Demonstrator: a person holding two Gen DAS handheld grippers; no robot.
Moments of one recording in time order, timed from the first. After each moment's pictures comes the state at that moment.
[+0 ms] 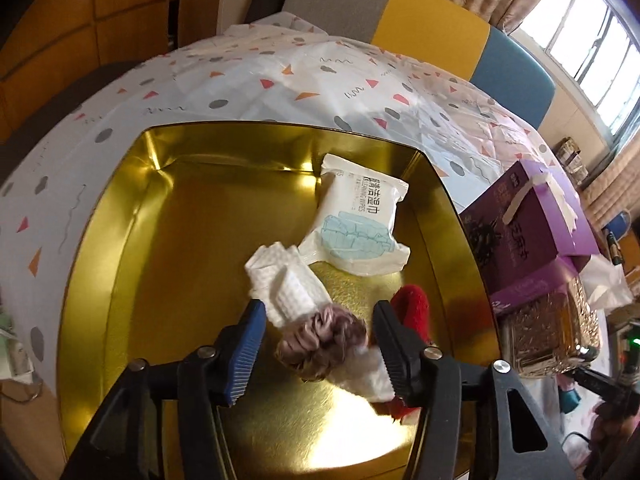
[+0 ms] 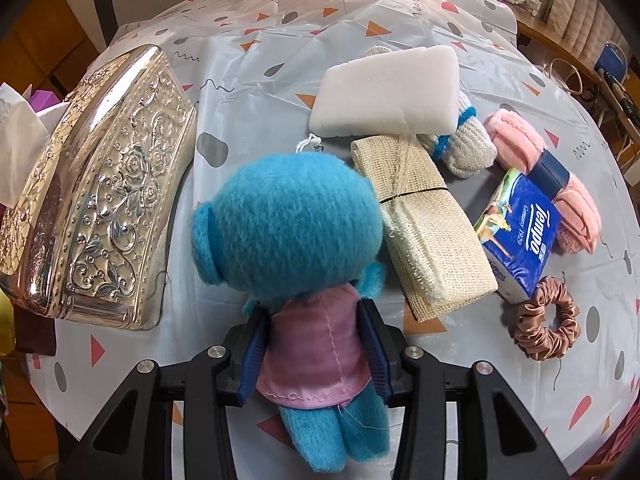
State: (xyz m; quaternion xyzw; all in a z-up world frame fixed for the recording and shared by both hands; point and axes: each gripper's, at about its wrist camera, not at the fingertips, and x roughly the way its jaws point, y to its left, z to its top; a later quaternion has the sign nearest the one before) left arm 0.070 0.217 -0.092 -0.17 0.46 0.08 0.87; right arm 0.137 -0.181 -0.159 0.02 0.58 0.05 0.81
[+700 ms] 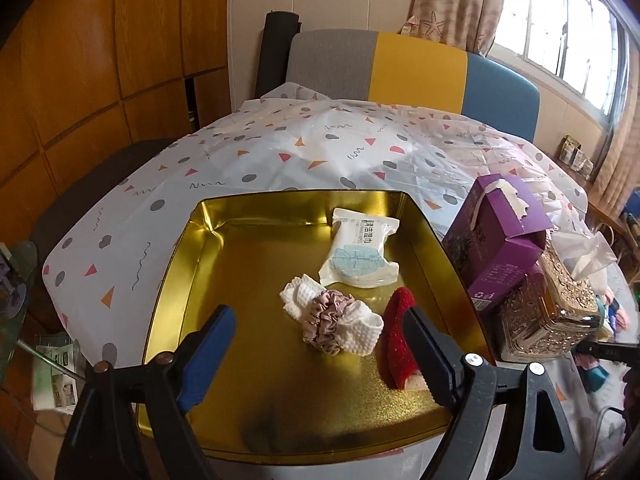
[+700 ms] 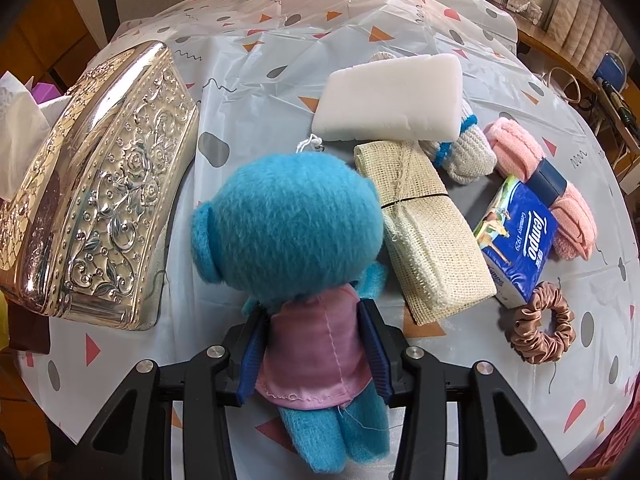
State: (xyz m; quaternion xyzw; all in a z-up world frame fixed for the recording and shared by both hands) left arm 0.010 0.193 -0.044 -0.08 0.37 0.13 0.92; right arm 0.137 -0.181 -0.159 0.00 0.58 0.05 0.81
